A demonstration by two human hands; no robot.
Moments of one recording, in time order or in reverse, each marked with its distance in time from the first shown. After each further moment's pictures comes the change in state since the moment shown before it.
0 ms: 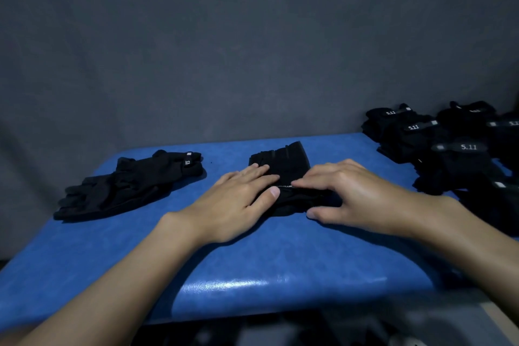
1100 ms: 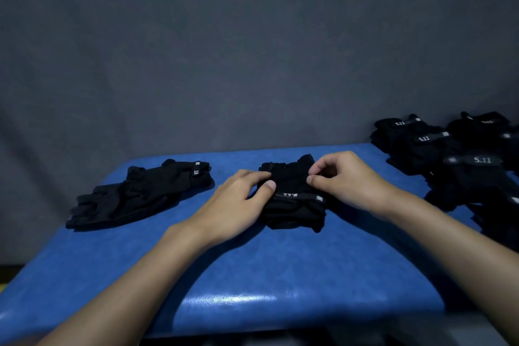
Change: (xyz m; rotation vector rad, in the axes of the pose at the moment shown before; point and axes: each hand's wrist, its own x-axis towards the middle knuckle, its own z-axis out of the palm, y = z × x) left_hand 0.005 -0.007 -0.002 -0.359 0.218 -0.192; right_hand 0.043 0.010 0.009 0.530 0.234 0.483
